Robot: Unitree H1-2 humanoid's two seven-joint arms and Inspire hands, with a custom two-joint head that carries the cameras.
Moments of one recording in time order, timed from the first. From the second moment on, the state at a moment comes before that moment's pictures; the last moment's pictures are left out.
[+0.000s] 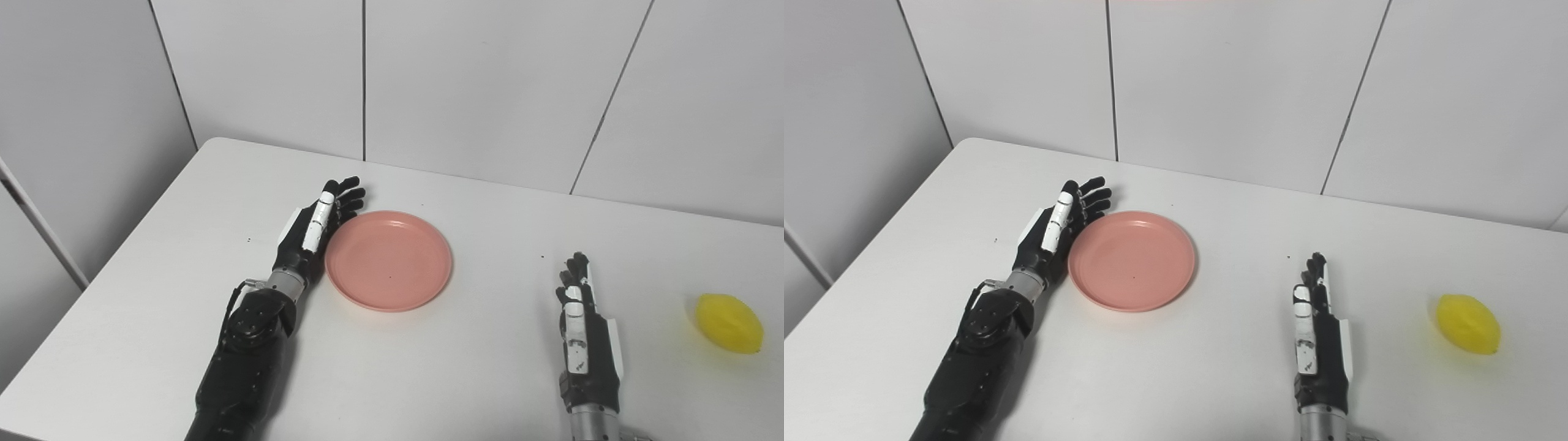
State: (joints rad) left arm -0.36 0.14 0.07 0.28 -0.19 -0.01 -0.15; right arm -0.07 0.10 0.09 -0.01 -0.07 -0.10 -0.05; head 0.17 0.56
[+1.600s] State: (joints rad) left arm -0.29 -0.03 -0.05 0.20 0.02 -0.01 -0.04; right arm -0.07 0.15 0.09 -0.02 -0.11 -0.10 -0.06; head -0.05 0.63
